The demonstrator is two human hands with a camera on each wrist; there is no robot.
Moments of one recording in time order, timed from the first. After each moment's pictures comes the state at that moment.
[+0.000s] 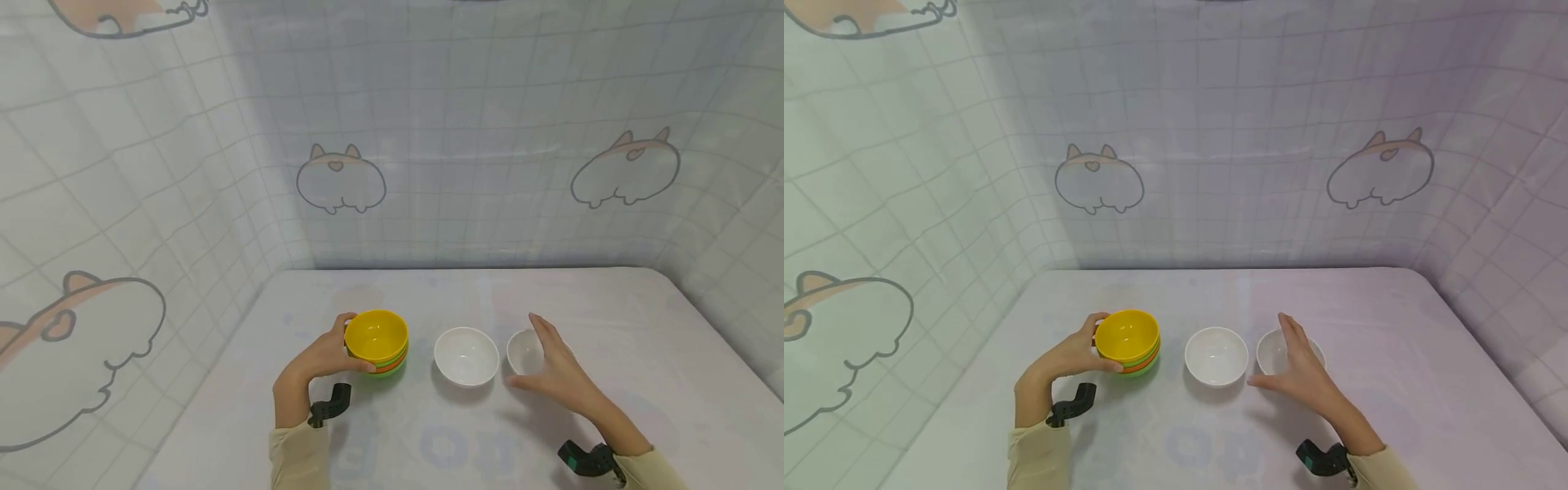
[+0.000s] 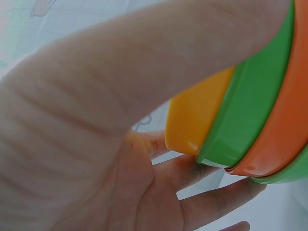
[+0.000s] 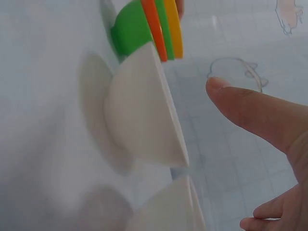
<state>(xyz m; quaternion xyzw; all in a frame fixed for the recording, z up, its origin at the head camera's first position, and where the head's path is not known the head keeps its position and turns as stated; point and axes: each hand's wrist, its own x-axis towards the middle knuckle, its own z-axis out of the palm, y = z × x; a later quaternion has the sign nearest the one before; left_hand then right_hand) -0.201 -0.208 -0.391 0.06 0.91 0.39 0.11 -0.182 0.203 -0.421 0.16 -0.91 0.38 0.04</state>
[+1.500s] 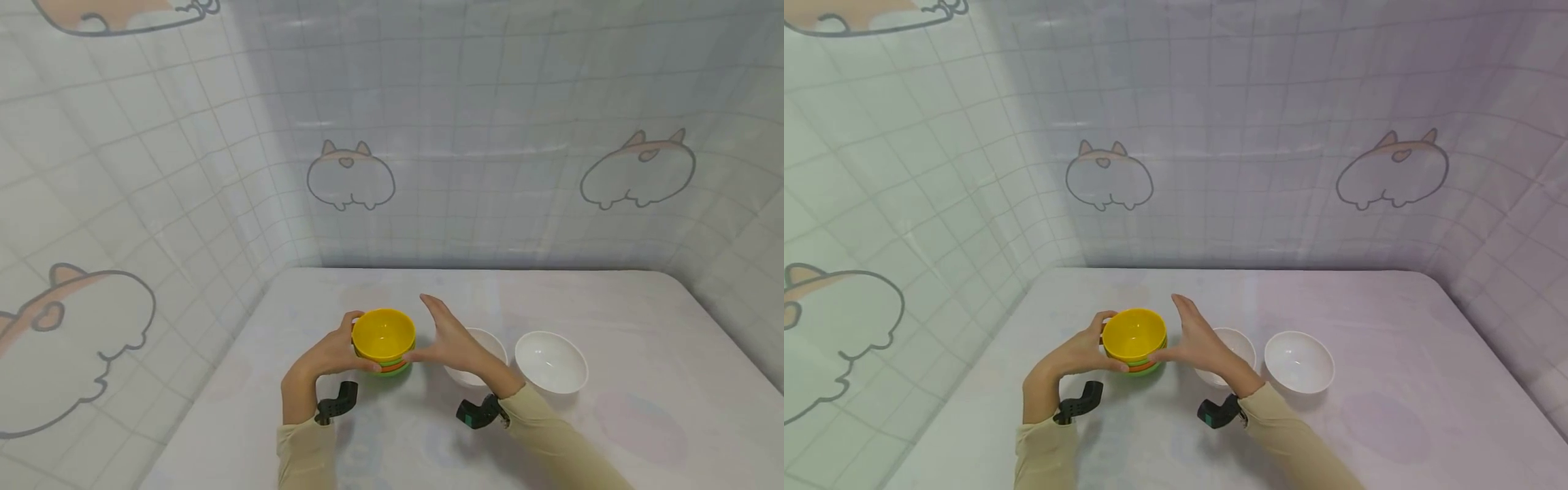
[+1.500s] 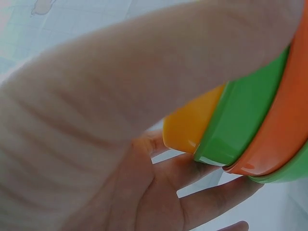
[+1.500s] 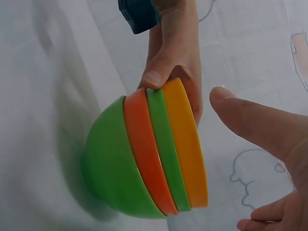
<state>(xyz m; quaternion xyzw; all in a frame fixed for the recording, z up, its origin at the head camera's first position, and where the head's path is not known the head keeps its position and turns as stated) -0.192 -0.203 -0.395 0.06 0.91 0.39 0.10 -0.224 0.051 -0.403 0.29 -0.85 0.44 -0.03</state>
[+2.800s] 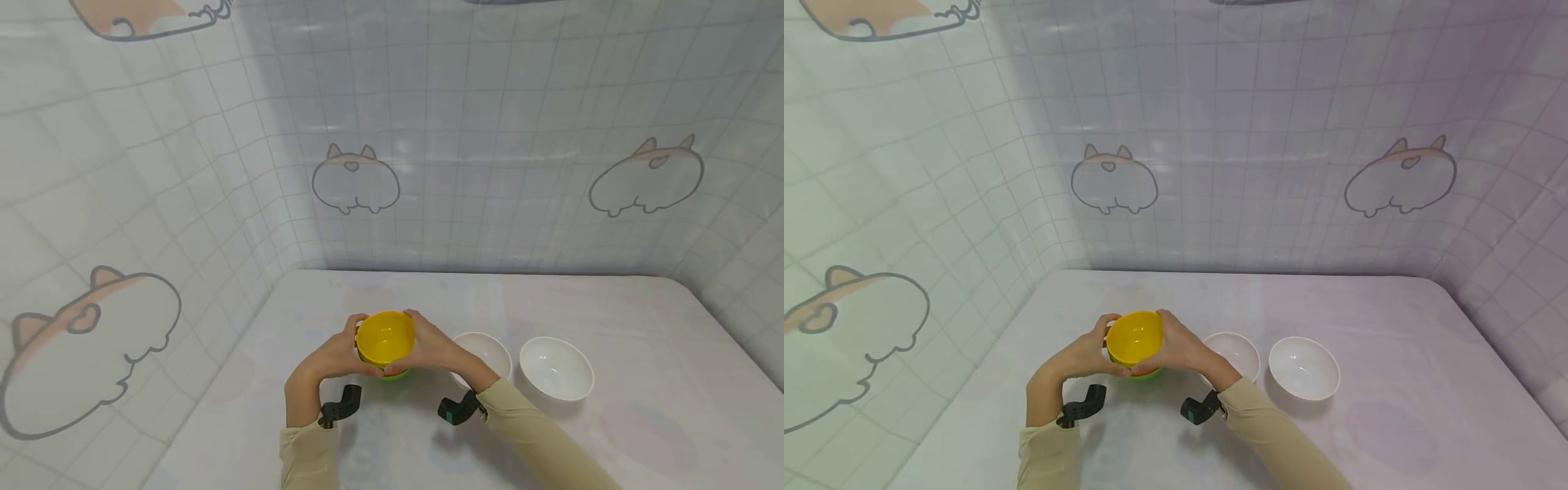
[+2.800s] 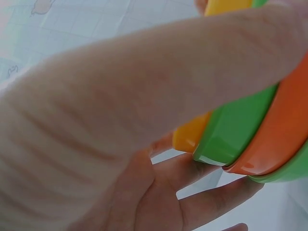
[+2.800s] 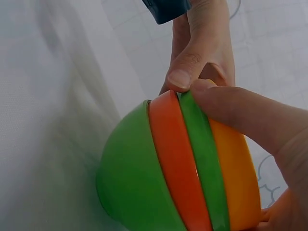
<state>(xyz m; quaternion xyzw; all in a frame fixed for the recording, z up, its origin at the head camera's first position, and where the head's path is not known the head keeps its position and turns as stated) -0.191 -0.200 -0.394 0.07 0.92 0.37 0.09 -0.243 0.016 -0.418 0.34 -0.80 0.48 -0.11</state>
